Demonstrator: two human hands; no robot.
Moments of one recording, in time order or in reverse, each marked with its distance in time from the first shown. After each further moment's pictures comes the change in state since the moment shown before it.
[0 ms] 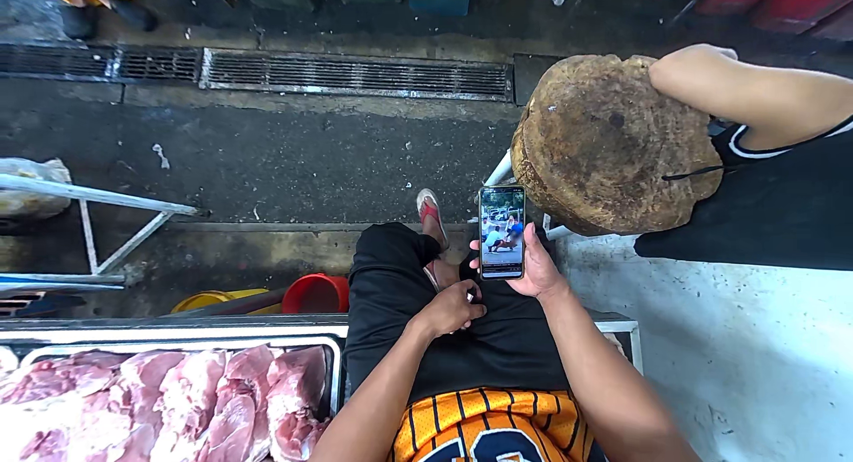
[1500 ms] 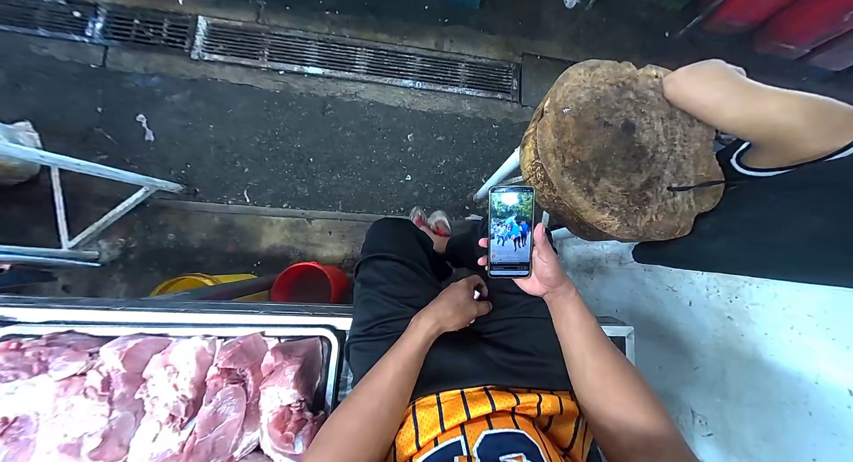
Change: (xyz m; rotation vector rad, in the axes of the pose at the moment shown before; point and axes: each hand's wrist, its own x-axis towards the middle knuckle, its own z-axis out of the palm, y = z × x) left_hand -0.004 0.006 -0.003 0.078 0.005 -0.002; right_hand 0.004 0.001 -0.005 -0.091 0.052 0.032
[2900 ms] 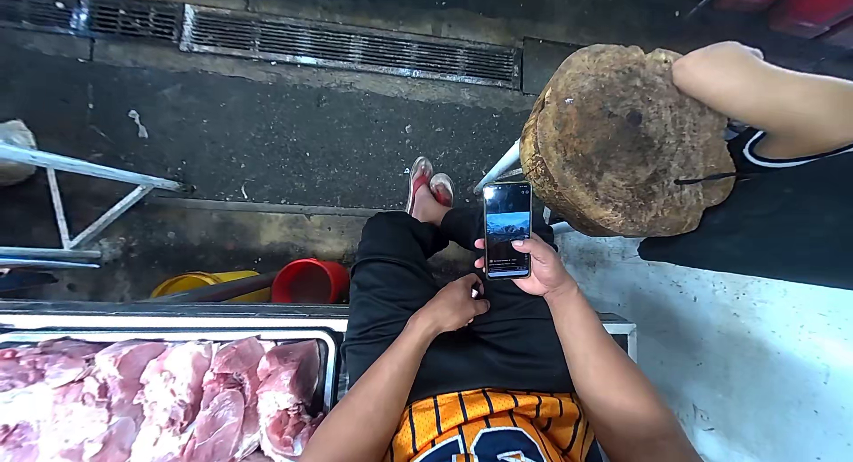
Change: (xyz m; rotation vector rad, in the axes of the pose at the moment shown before) left_hand 0.005 0.004 -0.003 -0.022 -0.006 -0.050; right_hand 0.003 -0.007 0.005 0.010 -0.001 0.009
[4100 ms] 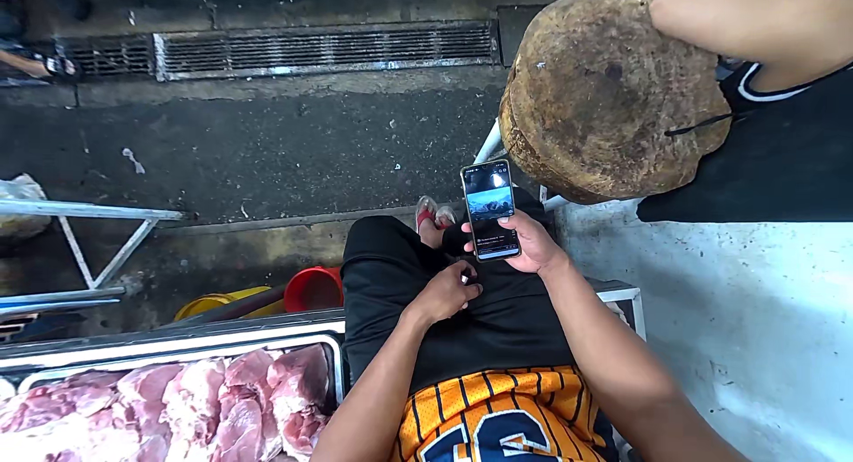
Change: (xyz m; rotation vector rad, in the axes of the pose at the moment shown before) left_hand 0.003 -0.004 0.003 0.008 0.021 -0.009; right_hand -0.008 0.000 -0.006 -0.014 0.058 0.015
